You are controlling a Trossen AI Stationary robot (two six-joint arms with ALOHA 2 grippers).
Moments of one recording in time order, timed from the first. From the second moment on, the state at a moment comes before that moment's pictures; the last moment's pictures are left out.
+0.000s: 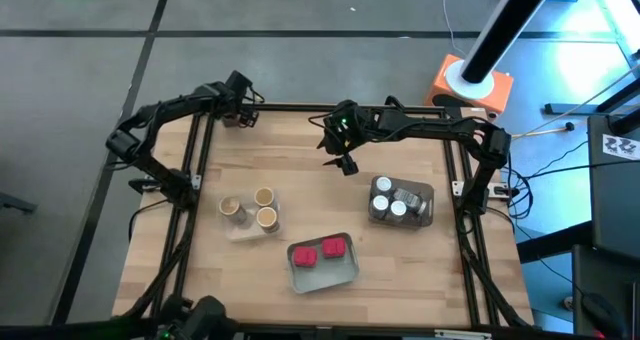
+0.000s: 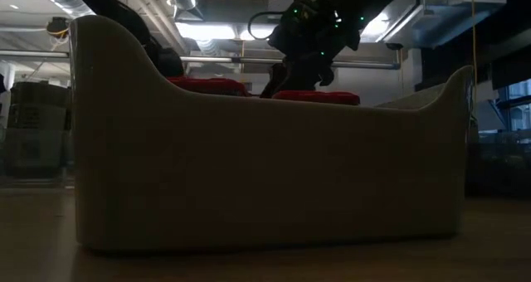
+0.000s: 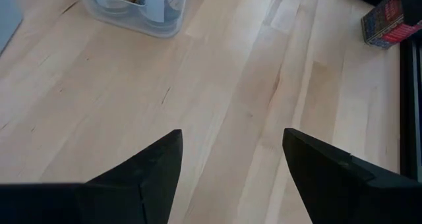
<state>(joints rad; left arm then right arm) 0.97 1.52 0.95 -0.62 -0.35 -0.13 -0.35 1.81 1.37 -0.36 -0.39 -0.69</state>
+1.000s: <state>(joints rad) 0.86 1.41 1.03 -0.71 -0.26 0.12 -0.35 1.83 1.36 -0.36 -0.41 -0.69</state>
